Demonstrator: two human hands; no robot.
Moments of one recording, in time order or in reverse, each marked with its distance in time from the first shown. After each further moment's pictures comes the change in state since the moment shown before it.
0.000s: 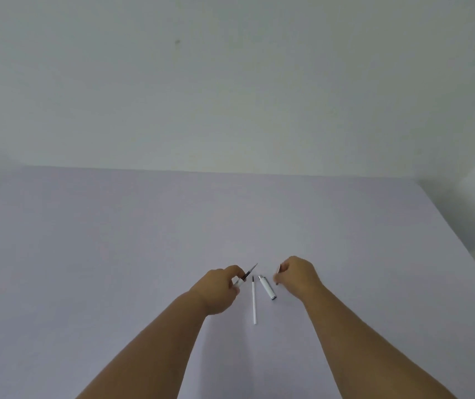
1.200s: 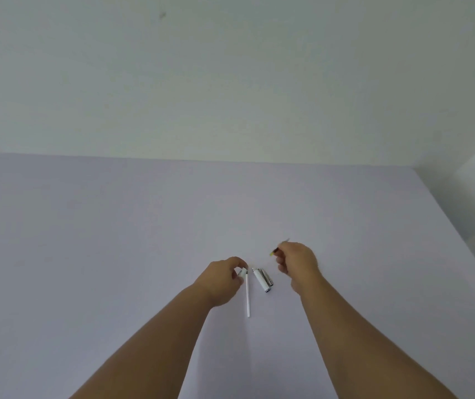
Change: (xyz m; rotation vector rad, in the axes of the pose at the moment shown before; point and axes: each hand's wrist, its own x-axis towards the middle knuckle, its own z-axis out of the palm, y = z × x) left_hand 0.021 0.007 0.016 -0.181 0.012 -0.043; right_hand 0.011 0.003 0.001 0.908 0.082 0.218
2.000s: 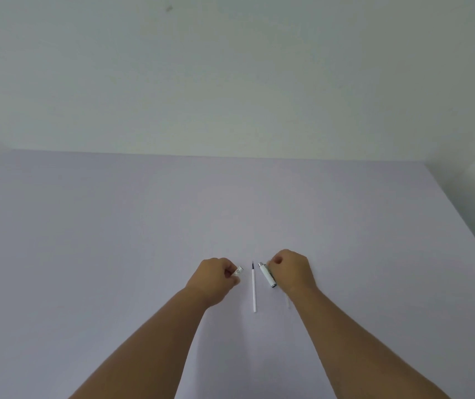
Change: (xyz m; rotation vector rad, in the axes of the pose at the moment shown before) left_hand -0.011 -0.019 -0.005 0.016 0.134 -0.114; right_hand -0.018 0.022 0.015 -0.834 0.038 -0.260
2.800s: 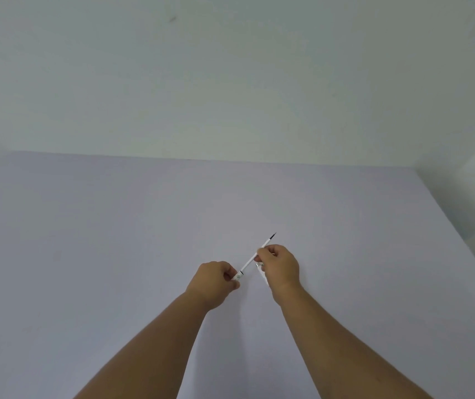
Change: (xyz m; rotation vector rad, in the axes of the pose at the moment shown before) left_hand -0.012 0.002 0.004 -0.072 0.018 -0.003; right_hand -0.025 -0.025 0.007 0.682 0.047 0.101
